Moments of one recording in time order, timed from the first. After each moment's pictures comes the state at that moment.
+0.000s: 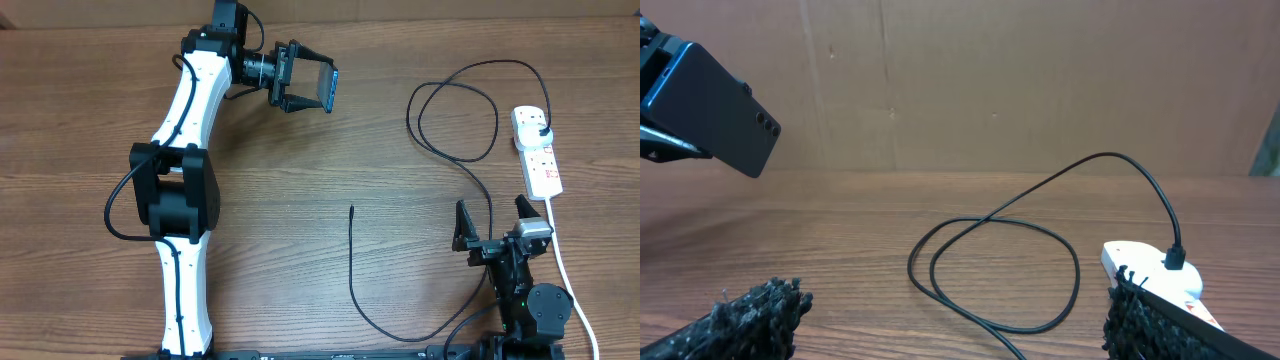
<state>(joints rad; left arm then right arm) -0.13 2.43 2.21 -0.99 1.29 -1.18 -0.11 0.01 0.02 -0.02 -0.20 0.02</state>
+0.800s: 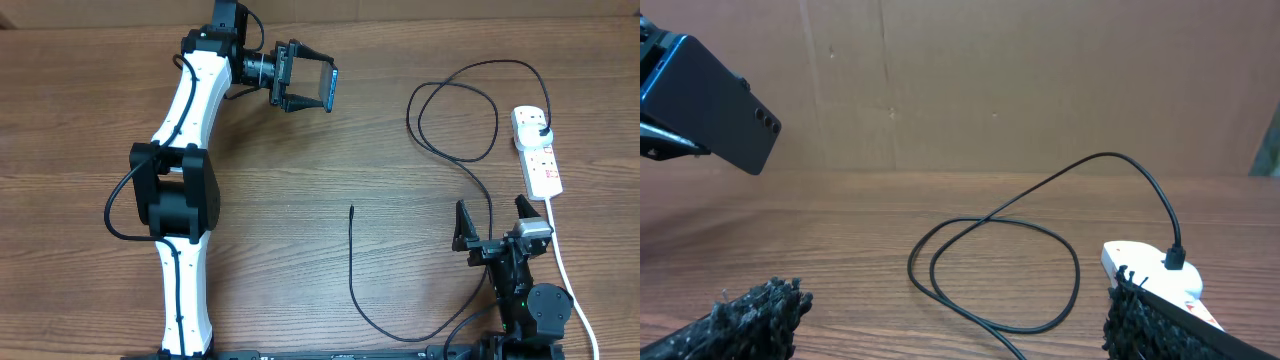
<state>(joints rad) -0.13 2.43 2.21 -0.99 1.32 -1.18 -0.11 0.01 0.02 -0.02 -0.20 0.02</state>
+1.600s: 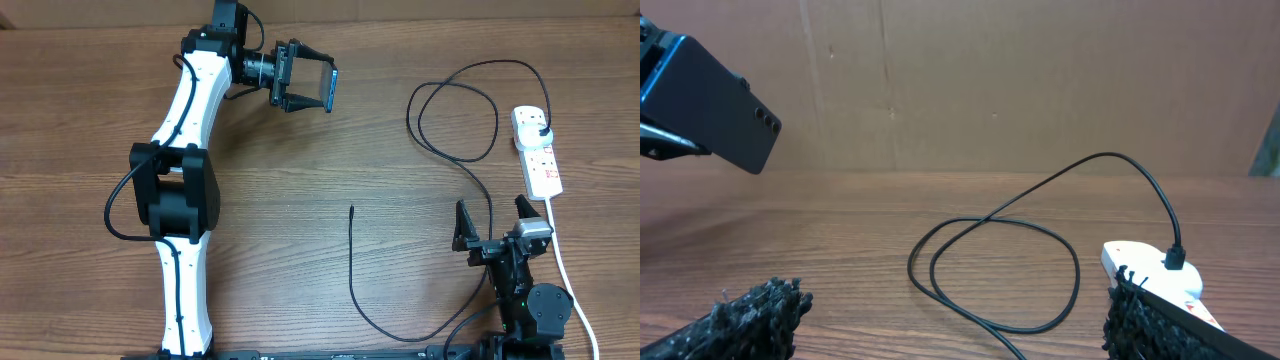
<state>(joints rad) -0.13 2.43 2.21 -1.00 1.31 -1.16 -0.11 0.01 0.02 -0.02 -0.20 0.02</state>
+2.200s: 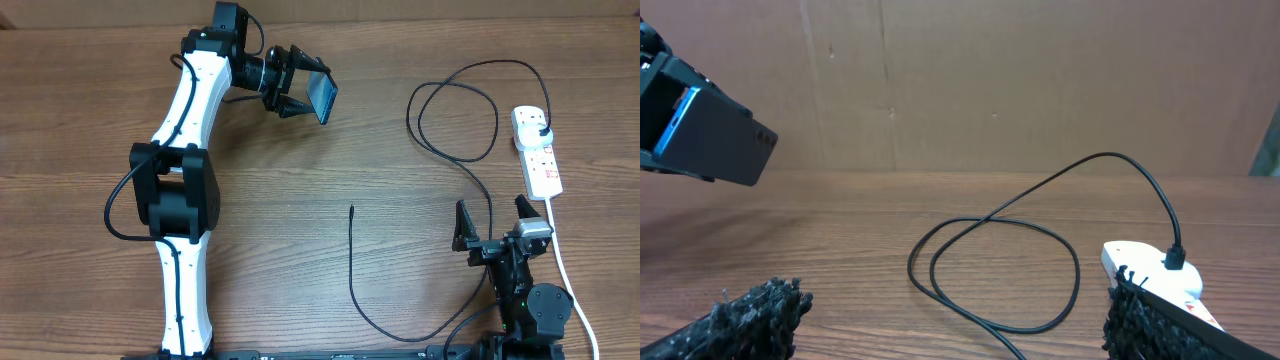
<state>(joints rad) -0.13 2.43 2.21 -1.05 1.12 -0.96 -0.11 0.01 0.02 -0.02 -0.20 0.02</state>
